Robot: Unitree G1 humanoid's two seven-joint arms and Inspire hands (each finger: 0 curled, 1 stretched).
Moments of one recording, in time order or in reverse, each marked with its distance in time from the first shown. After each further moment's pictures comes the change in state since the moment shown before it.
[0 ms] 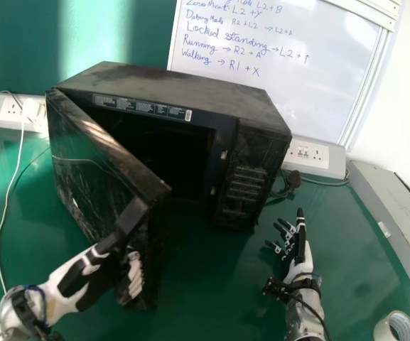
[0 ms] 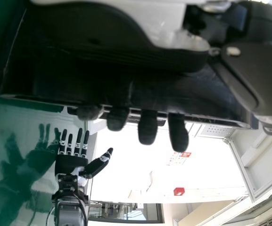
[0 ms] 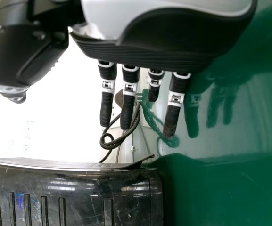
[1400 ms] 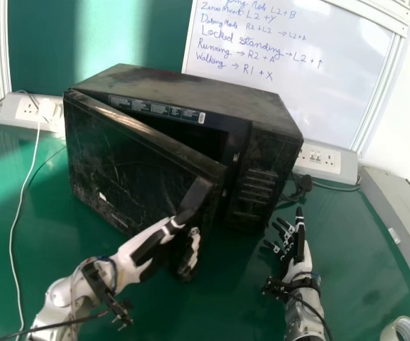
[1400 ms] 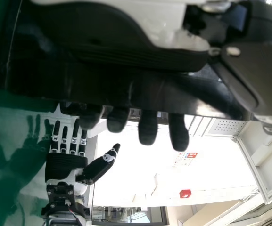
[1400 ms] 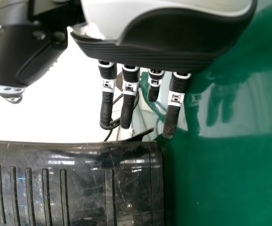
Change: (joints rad) left arm -0.370 -0.121 -0.118 0.438 0.191 -0.135 0.093; right arm -0.003 0.001 0.002 -0.001 0.002 0.015 0.008
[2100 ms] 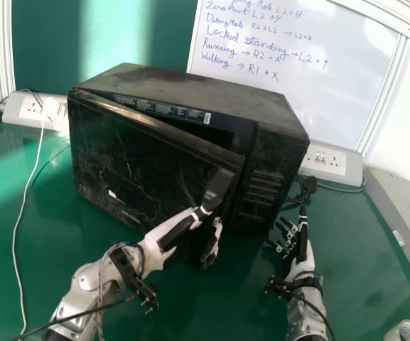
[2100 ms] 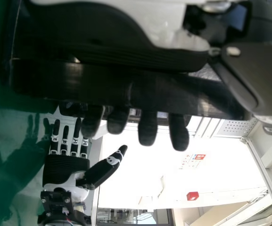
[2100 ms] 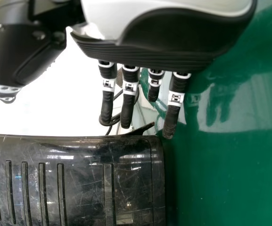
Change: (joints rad) left arm -0.184 -0.078 -0.004 0.218 0.086 -0.034 0.044; right arm -0.006 -0.009 0.001 0.001 0.001 0.005 0.000
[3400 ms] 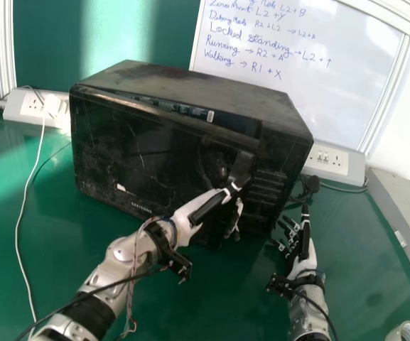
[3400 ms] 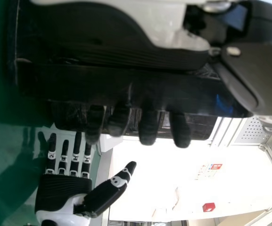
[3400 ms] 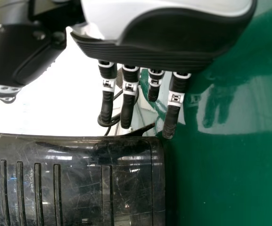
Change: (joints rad) left arm -0.341 -0.023 0.029 0.457 0.068 -0.106 0.109; right arm -0.012 -0.009 0.005 0.000 -0.002 0.012 -0.002
